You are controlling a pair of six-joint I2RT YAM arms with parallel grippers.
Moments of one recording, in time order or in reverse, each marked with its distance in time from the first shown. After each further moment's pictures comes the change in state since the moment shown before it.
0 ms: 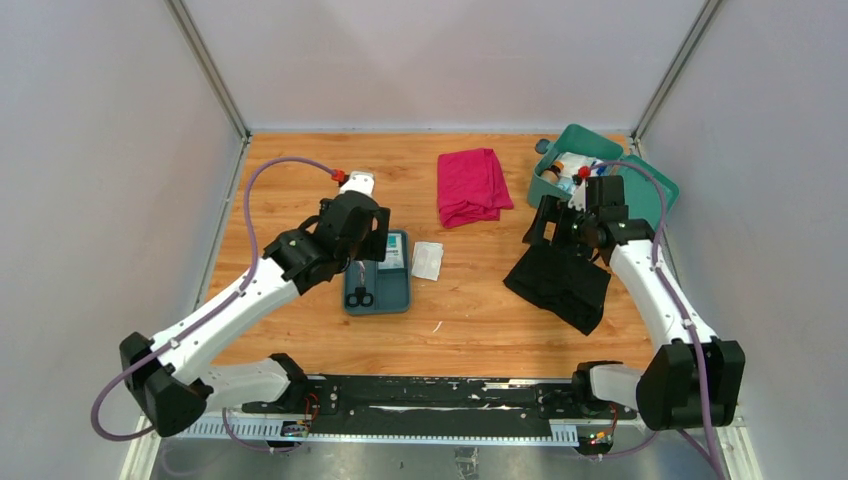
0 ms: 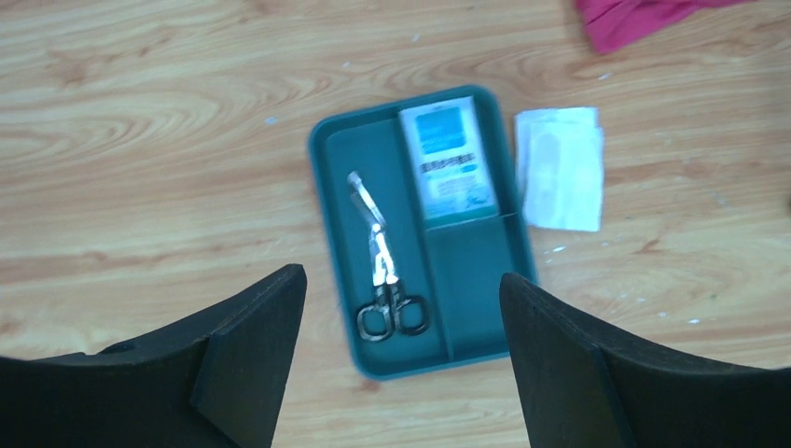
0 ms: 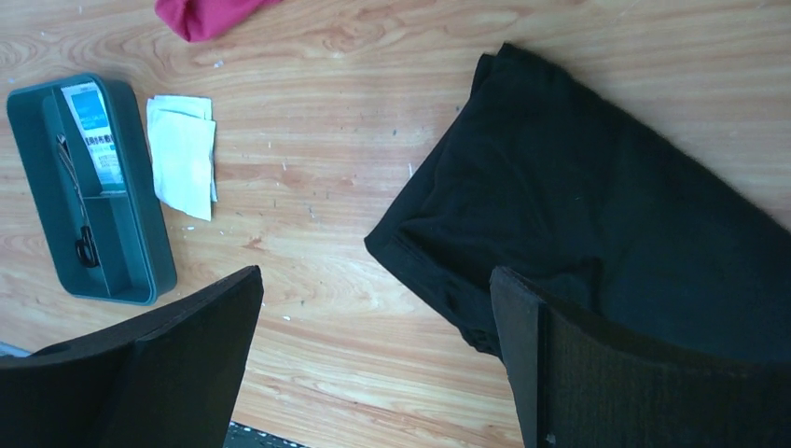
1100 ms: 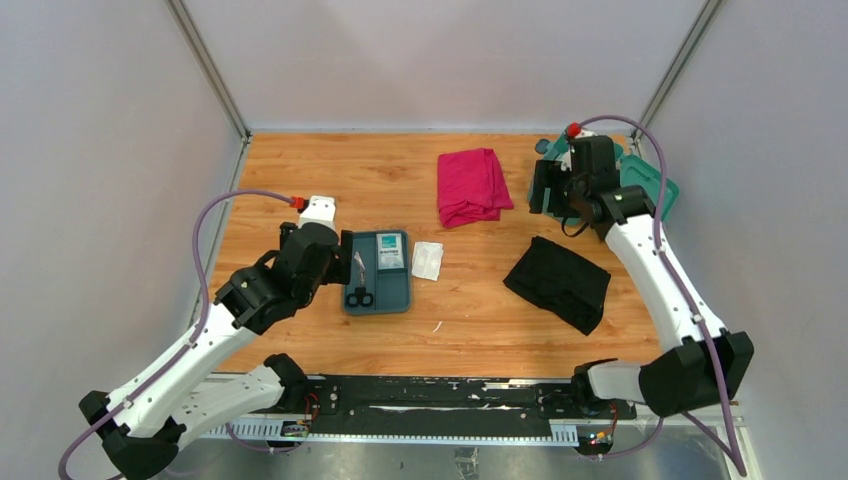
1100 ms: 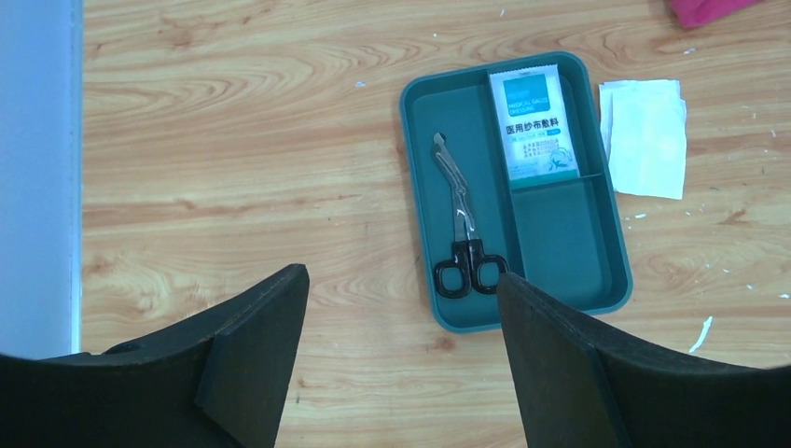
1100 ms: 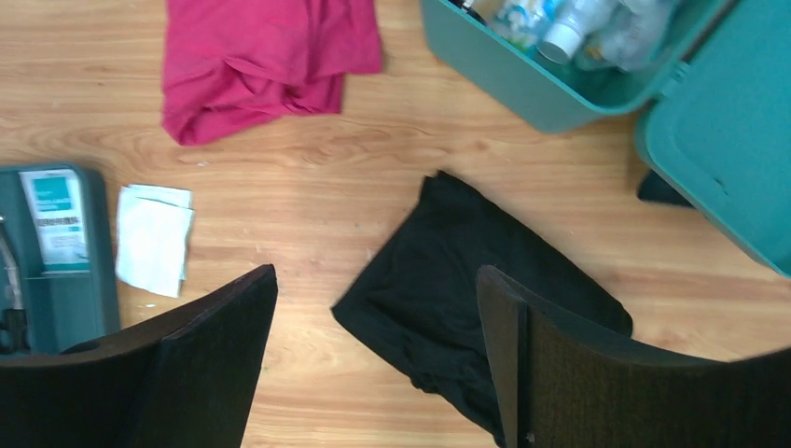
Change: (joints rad) left arm 0.000 -0.273 -0.129 -0.090 -0.074 0.038; right arm 0.162 0.099 0.318 -0.062 0.305 -0.056
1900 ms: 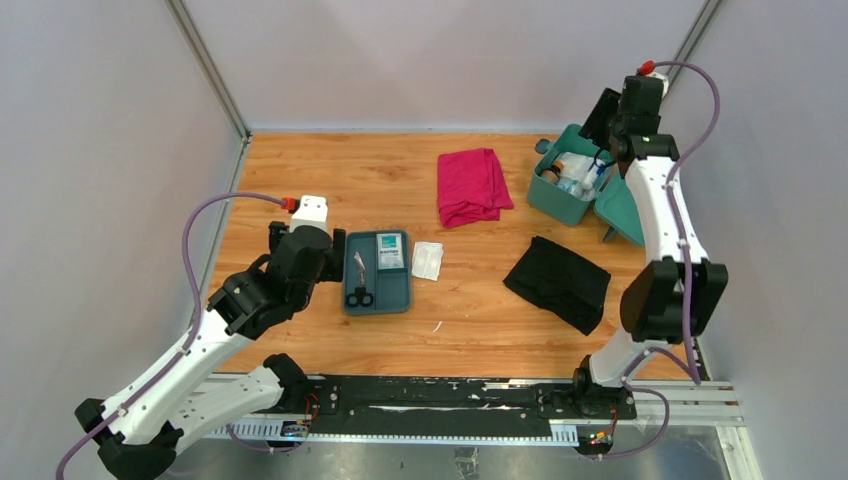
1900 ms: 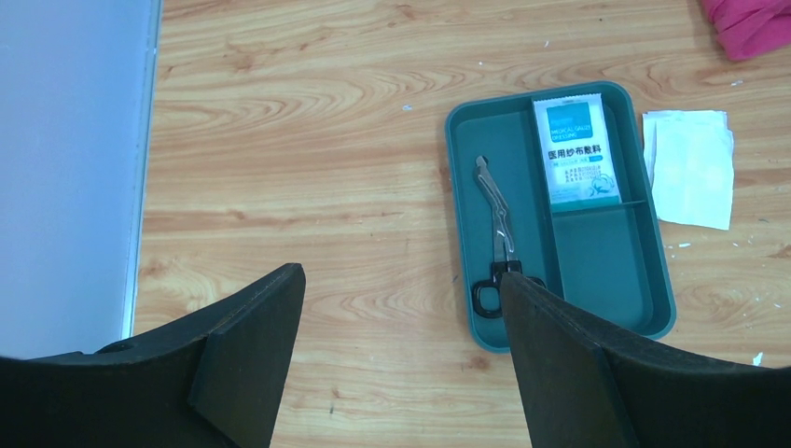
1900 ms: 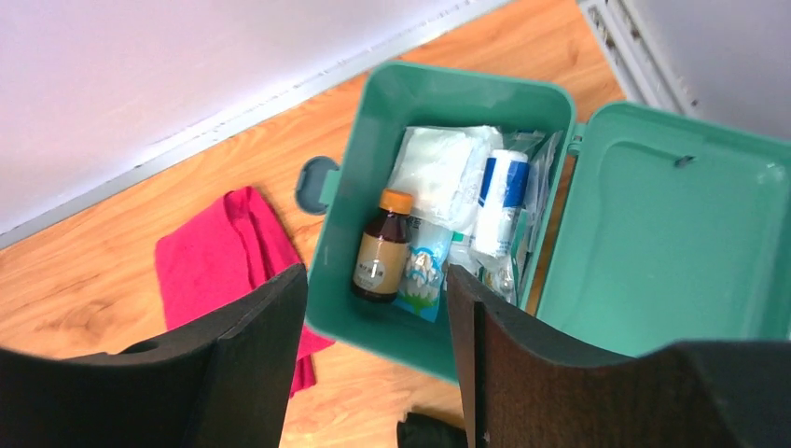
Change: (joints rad) left arm 0.000 -0.042 -0.008 0.010 -0.094 0.043; right arm -0.298 0.406 0.364 0.234 0.037 0.157
